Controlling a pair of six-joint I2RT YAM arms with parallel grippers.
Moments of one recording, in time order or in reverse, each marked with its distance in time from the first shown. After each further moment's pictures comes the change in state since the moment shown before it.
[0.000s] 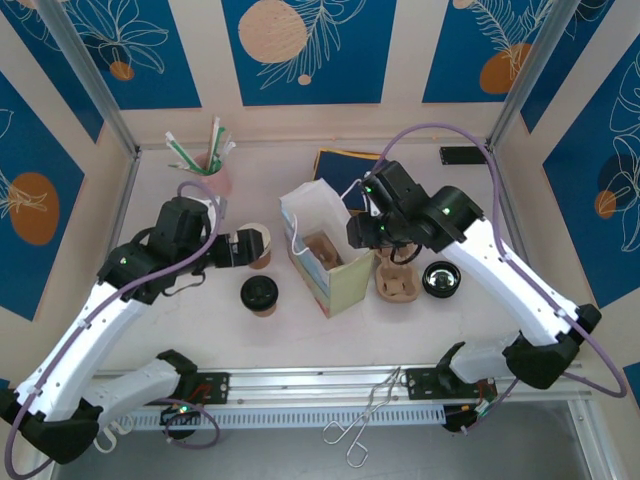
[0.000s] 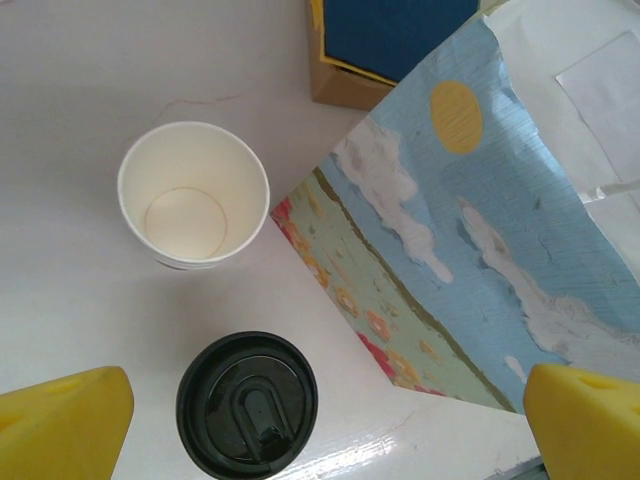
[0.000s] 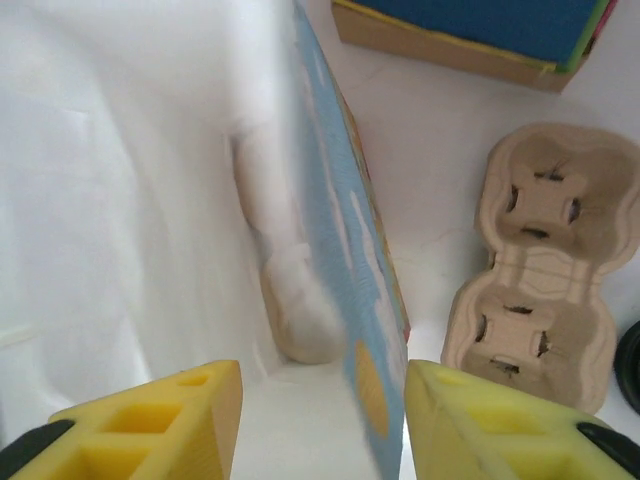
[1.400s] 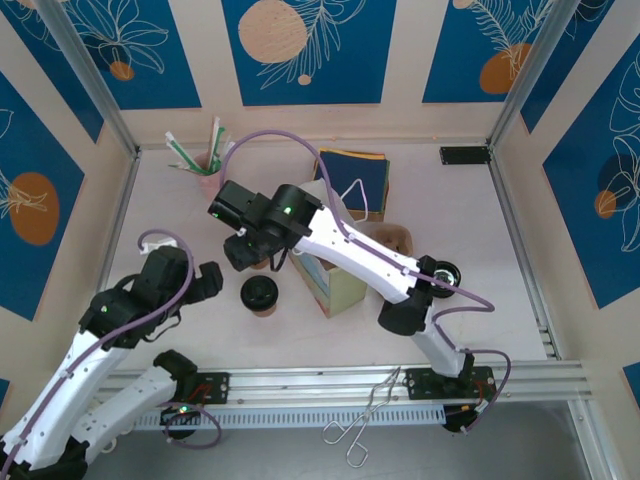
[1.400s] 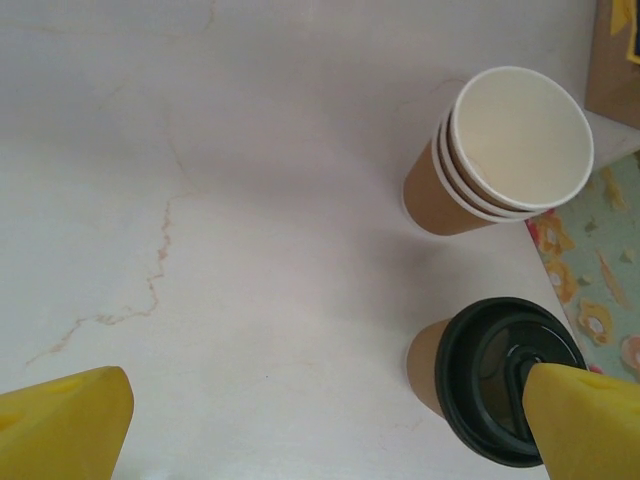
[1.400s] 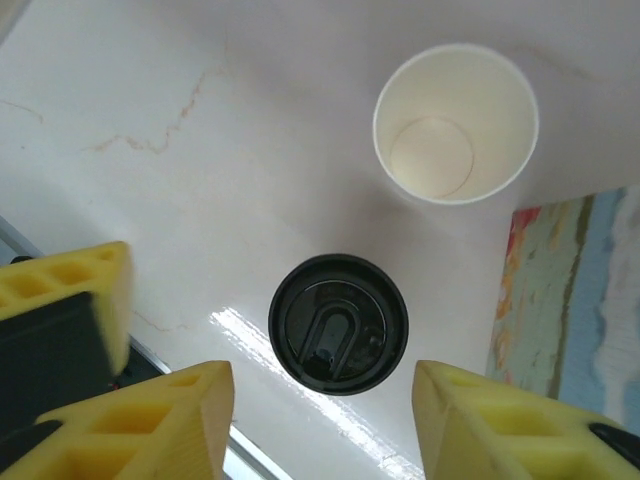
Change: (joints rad) left arm 0.000 -0.280 -0.251 -0.197 -0.386 -0.148; right arm 0.364 0.851 0.926 -0.206 0.006 -0.049
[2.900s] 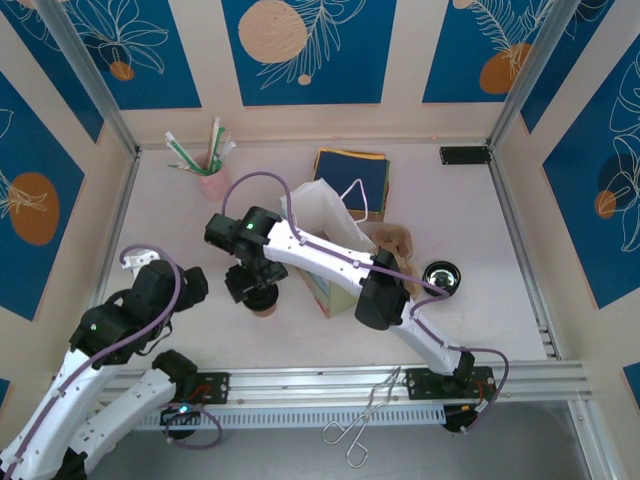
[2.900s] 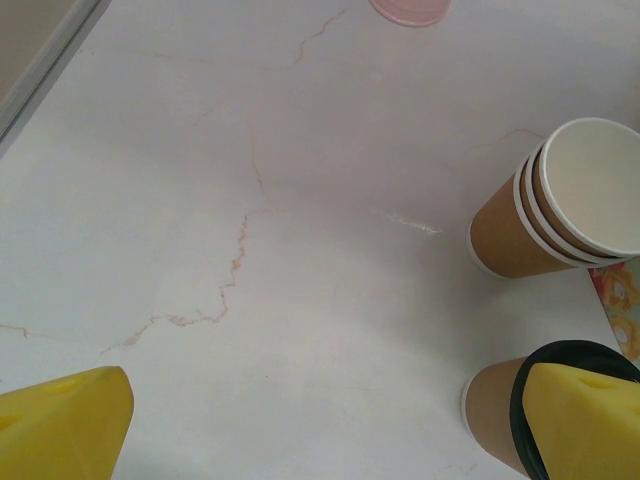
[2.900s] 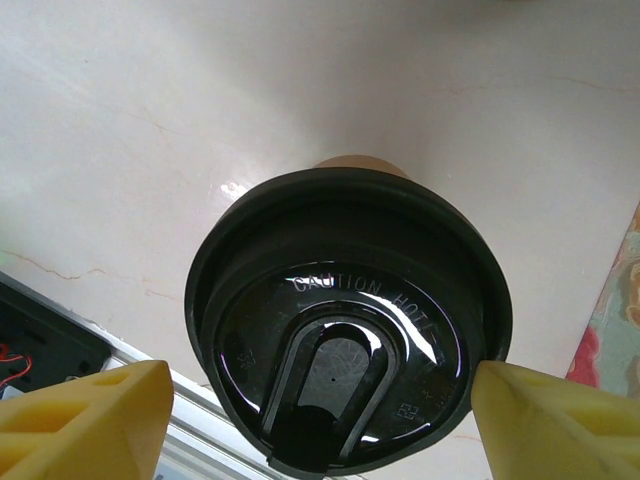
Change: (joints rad) left arm 0.000 -0.100 -0.045 -0.047 -0.135 -0.062; right arm -0.021 0.187 -0.143 -0.019 -0.179 0.066
